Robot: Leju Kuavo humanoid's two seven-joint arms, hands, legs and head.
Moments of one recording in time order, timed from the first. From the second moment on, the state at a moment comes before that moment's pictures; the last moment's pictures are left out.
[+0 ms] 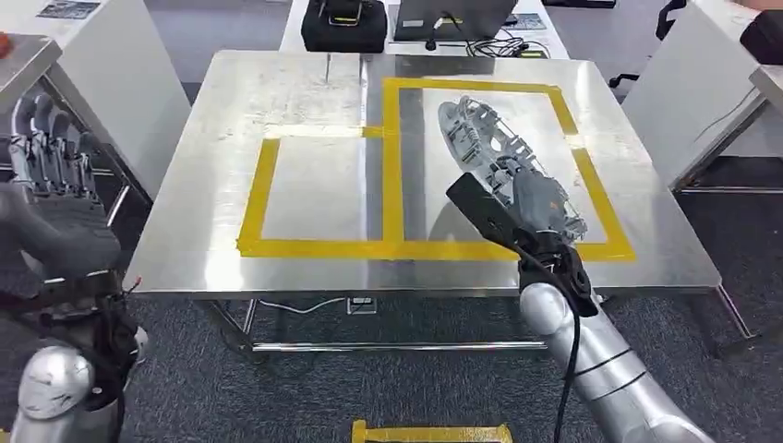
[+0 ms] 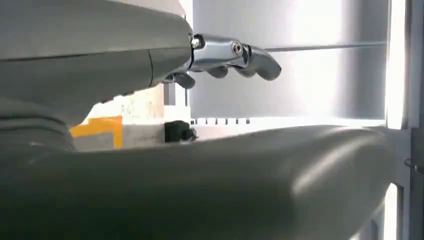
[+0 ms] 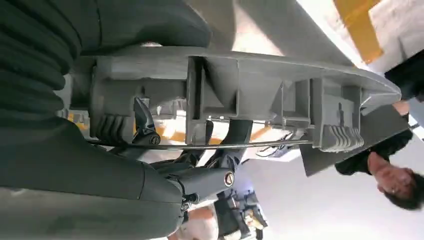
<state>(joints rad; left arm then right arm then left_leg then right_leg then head) -0.21 0.26 -0.40 -2.05 0.00 0.51 -0.11 -0.78 -0.14 0.73 -1.27 0.64 -0.21 0.29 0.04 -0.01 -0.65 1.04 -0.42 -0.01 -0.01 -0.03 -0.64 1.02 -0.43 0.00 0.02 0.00</state>
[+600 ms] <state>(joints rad) -0.21 0.25 -0.41 -2.05 0.00 0.51 -0.12 -0.78 -0.11 0.77 -1.16 0.54 -0.16 0.26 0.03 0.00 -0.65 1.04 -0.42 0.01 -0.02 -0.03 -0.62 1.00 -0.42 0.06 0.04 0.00</state>
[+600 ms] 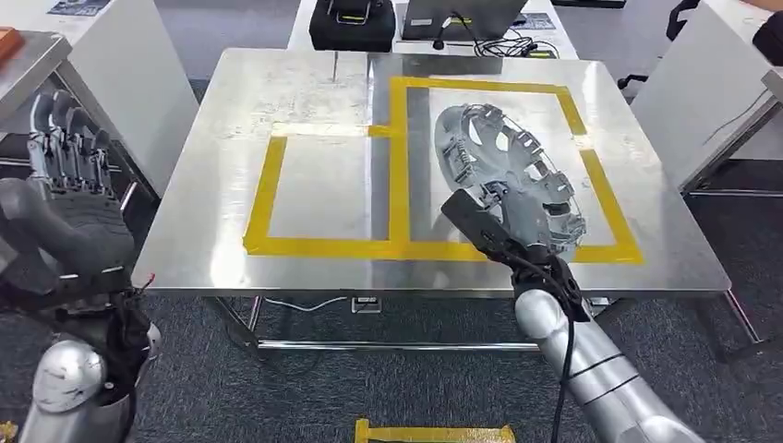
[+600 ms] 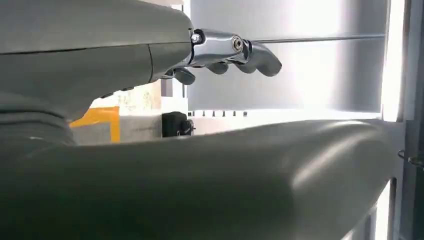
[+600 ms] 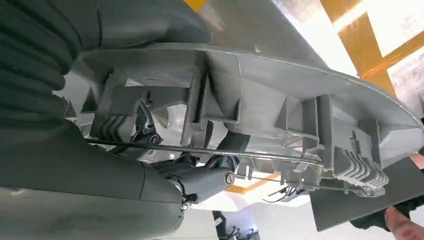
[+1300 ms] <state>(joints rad) -0.26 0.24 -0.45 -2.03 0.04 0.48 -0.15 -0.89 -0.11 0.79 -0.89 0.32 -0.12 0.18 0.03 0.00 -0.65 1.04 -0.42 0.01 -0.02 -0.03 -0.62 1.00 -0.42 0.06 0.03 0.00</state>
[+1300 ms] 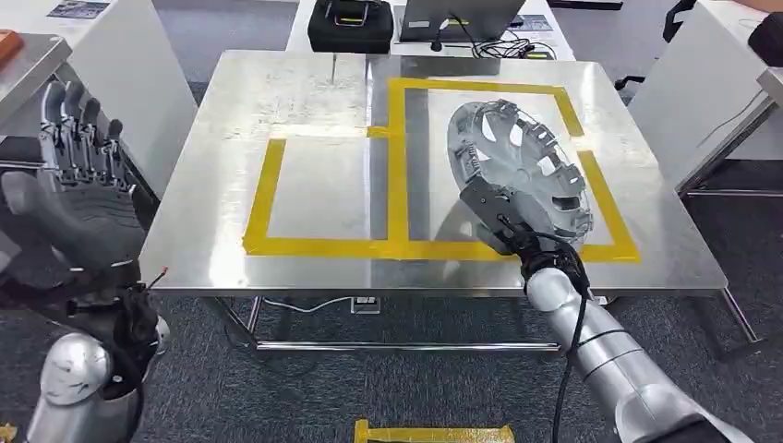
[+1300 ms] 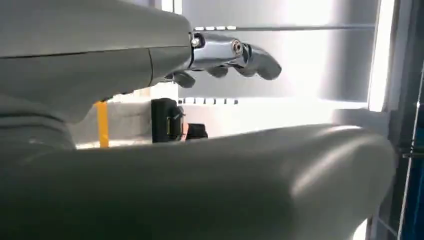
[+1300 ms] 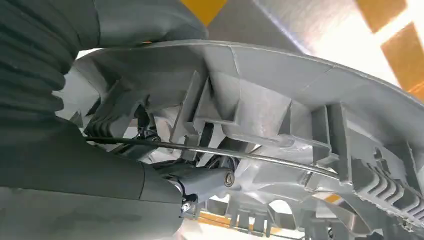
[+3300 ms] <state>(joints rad) -0.31 0.18 -0.54 -1.90 0.11 0.45 -0.21 -1.05 0.11 0.82 -0.66 0.32 -0.18 0.11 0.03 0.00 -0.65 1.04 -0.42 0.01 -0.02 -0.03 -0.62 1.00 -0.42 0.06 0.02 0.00</state>
